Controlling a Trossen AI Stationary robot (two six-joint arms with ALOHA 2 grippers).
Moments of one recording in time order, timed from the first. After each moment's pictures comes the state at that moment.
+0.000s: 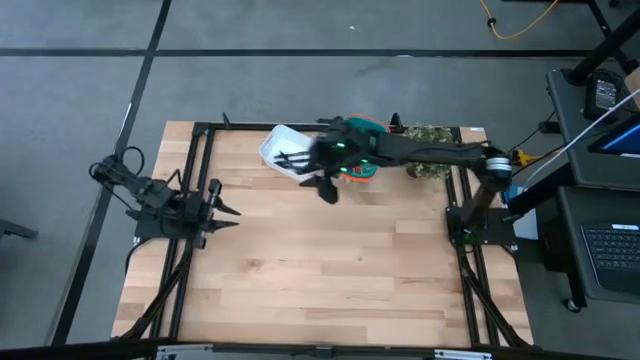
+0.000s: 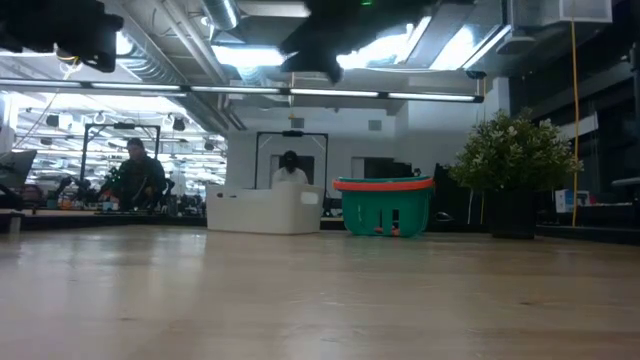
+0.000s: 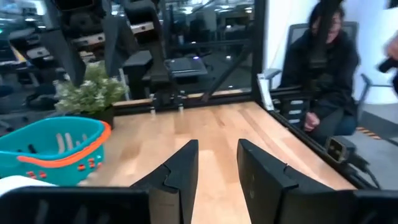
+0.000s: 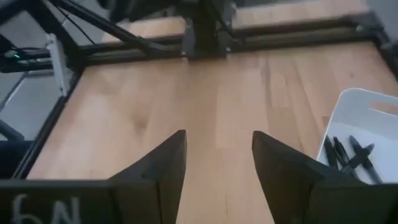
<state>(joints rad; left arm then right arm) -0.51 0.05 0.22 -0.20 -0.38 0.04 -0.20 1.79 1.55 -0.33 -0.33 -0.01</state>
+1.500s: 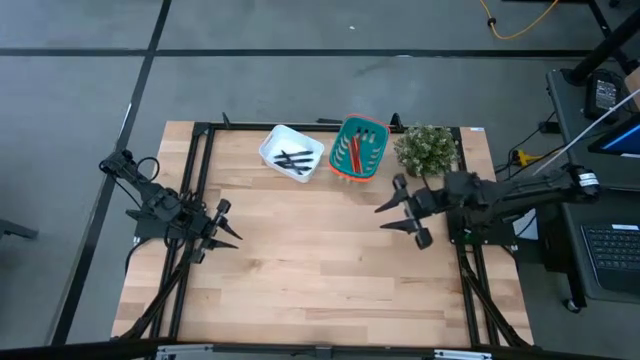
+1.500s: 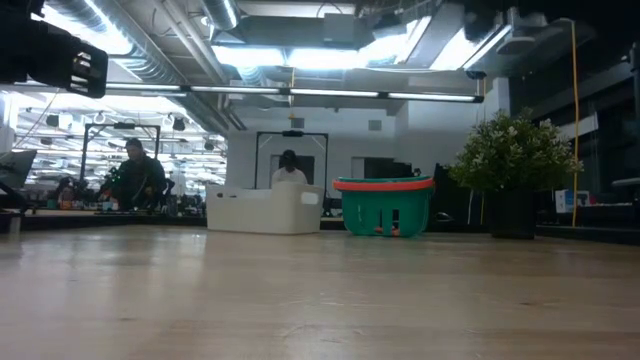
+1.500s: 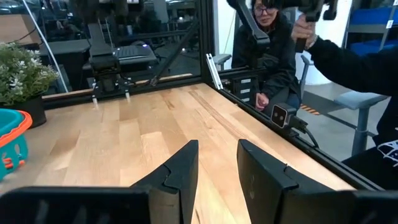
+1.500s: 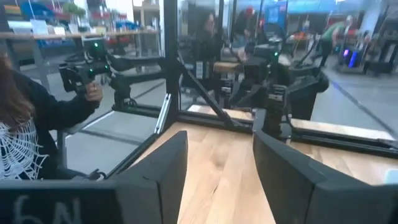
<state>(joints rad) -0.63 0.05 0.05 -0.08 -0.29 0.03 0.10 0.84 0.48 0.37 -0.22 -0.03</state>
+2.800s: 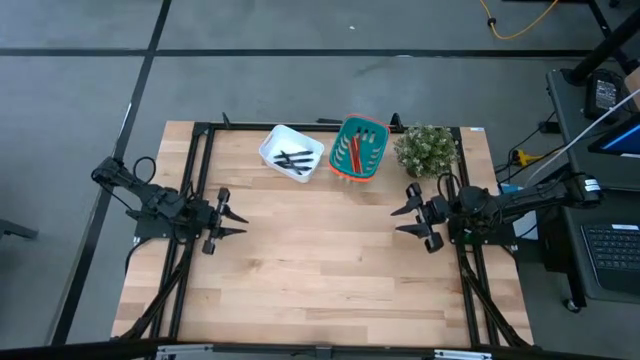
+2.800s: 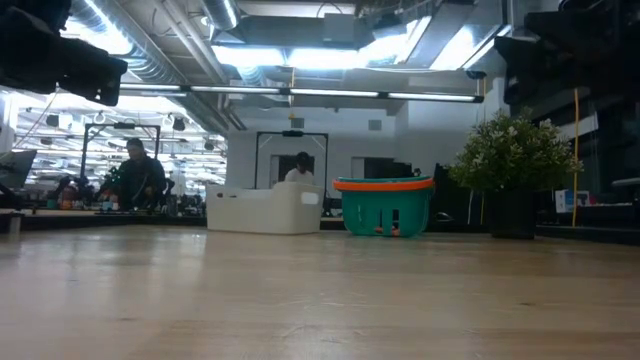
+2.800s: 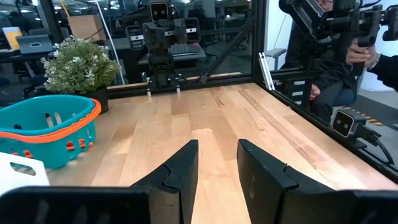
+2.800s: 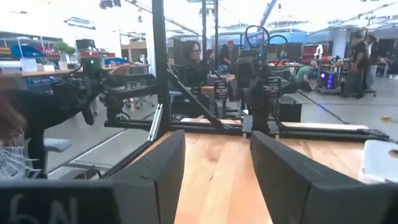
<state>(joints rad) -0.49 0.05 0.05 -0.07 -0.35 0.04 0.10 0.62 0.01 0.79 -0.15 0.05</state>
